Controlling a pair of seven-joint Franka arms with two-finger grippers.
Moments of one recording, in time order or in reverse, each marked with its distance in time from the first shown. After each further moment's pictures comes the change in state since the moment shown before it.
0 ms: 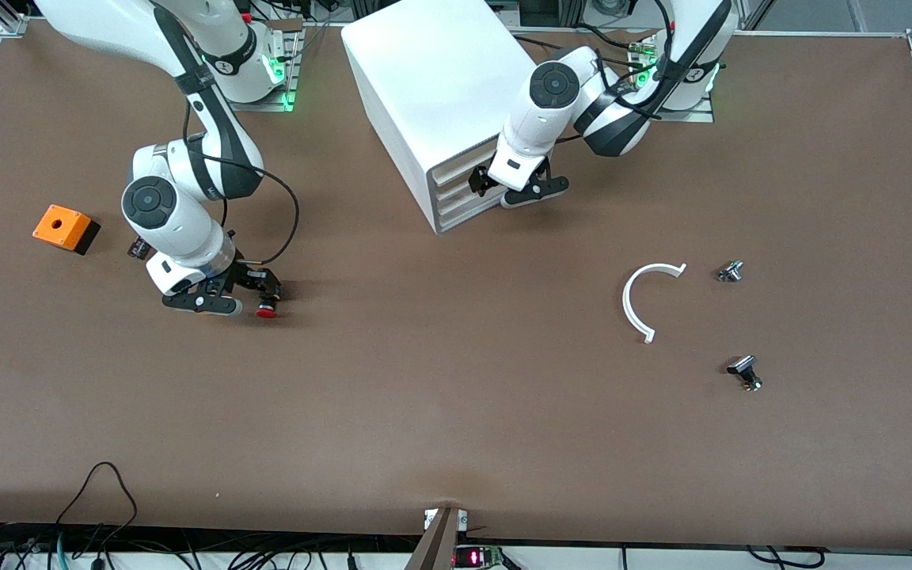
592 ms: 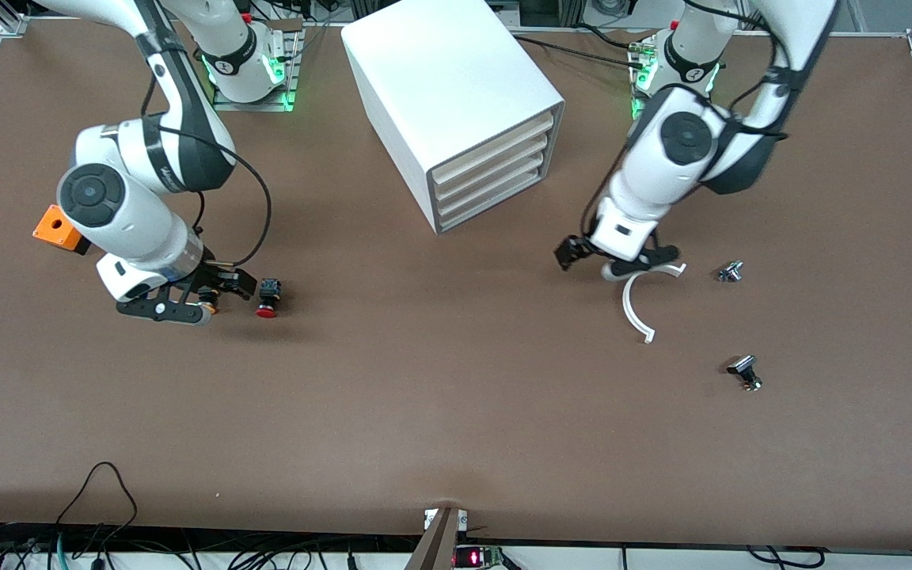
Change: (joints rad) left arm 0.182 -0.090 0.221 0.167 0.001 -0.132 0.437; right arm 0.000 -0.056 0.003 0.277 0.004 -0.364 0.002
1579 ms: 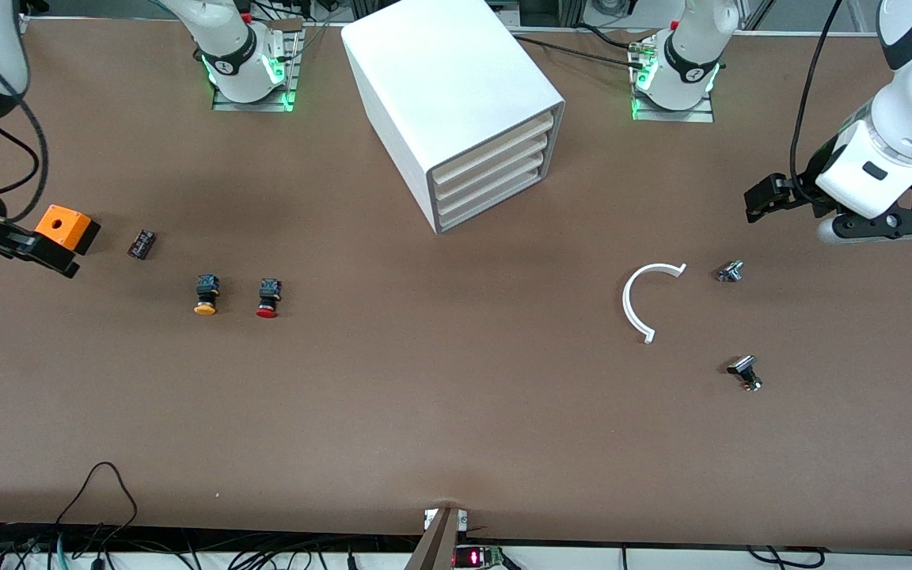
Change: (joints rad) left arm 0.017 -0.168 0.275 0.426 0.000 -0.762 0.536; right arm -0.249 -0.142 -0.034 0.204 0.027 -0.292 -0.152
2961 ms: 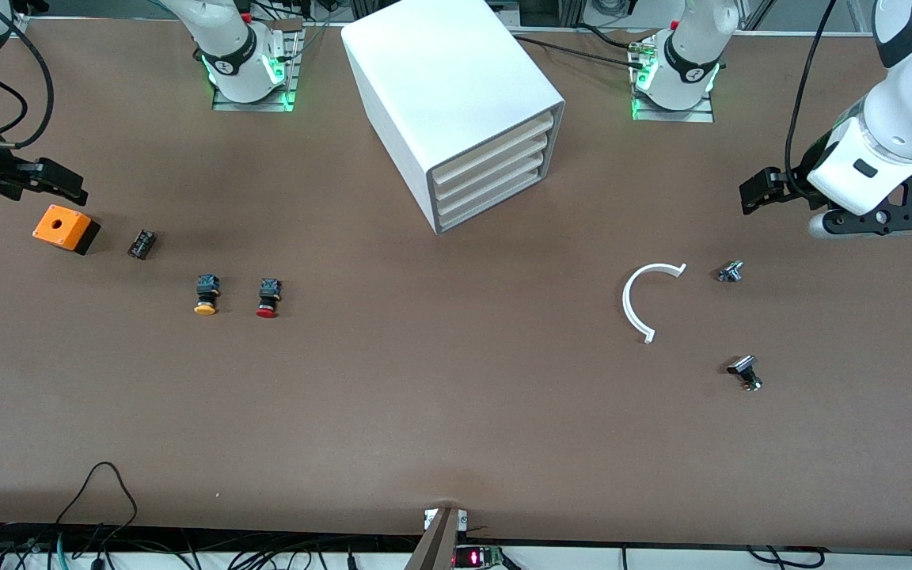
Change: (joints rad) left arm -0.004 0.000 0.000 0.001 -0.001 -0.042 0.000; right arm 0.004 -0.197 -0.013 -0.203 0.002 -0.128 -0.227
